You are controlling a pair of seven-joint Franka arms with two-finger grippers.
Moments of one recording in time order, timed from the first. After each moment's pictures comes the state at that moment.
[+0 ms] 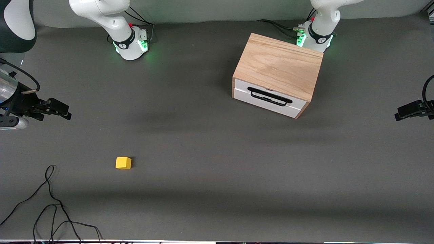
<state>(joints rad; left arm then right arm) 0.20 0.24 -0.15 -1.31 0.03 1.50 0.02 0.14 0.06 -0.15 -1.61 0.03 1.71 0.00</state>
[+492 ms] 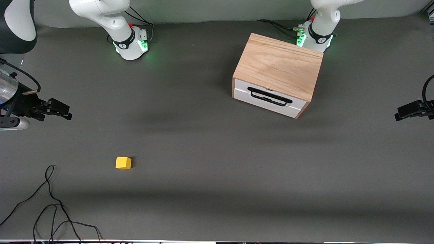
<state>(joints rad) 0.20 0.24 -0.15 -1.31 0.03 1.50 0.02 0.14 0.07 -0.15 -1.61 0.03 1.71 0.00</state>
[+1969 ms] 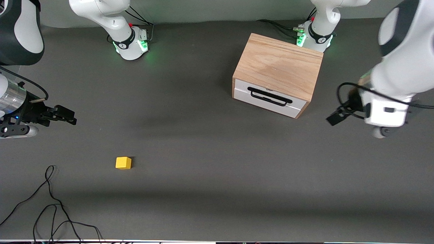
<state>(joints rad) -0.14 0.27 -0.18 -1.31 0.01 1.48 -1.03 0.15 0.11 -0.15 -1.62 0.03 1.73 -0.02</state>
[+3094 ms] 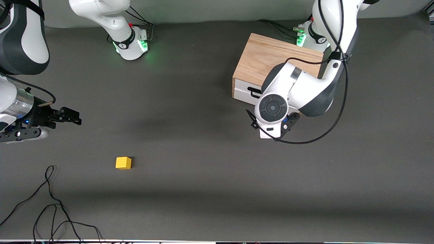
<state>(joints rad) -0.43 0.53 -0.18 -1.46 -0.01 1.61 -1.41 0.14 0.12 -0.16 -1.66 0.04 1.75 -0.12</state>
